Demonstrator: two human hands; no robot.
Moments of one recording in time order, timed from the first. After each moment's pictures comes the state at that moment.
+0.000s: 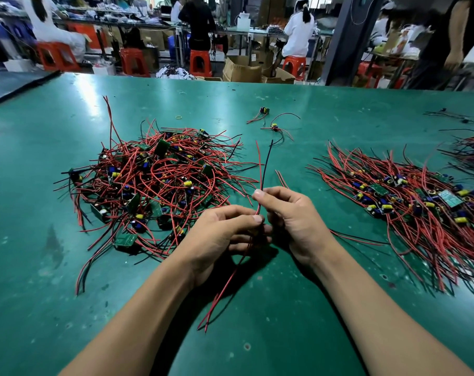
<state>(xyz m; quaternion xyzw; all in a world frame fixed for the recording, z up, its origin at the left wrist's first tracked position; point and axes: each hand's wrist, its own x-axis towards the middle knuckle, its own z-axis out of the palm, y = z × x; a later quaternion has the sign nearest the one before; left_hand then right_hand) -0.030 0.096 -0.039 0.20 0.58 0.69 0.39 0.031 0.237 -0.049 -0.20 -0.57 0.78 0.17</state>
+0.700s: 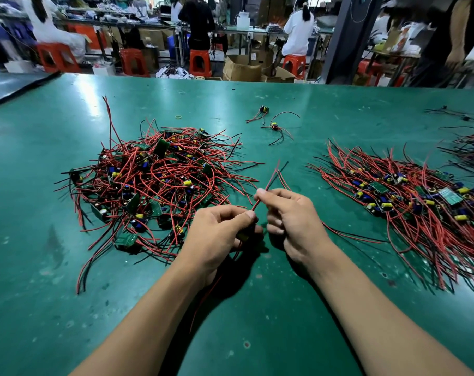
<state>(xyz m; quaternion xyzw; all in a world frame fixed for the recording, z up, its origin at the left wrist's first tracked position) -0.021 0.099 -0.041 0.17 0.64 0.70 0.27 0.024 0.235 -0.052 -0.22 -0.55 0.78 0.21</state>
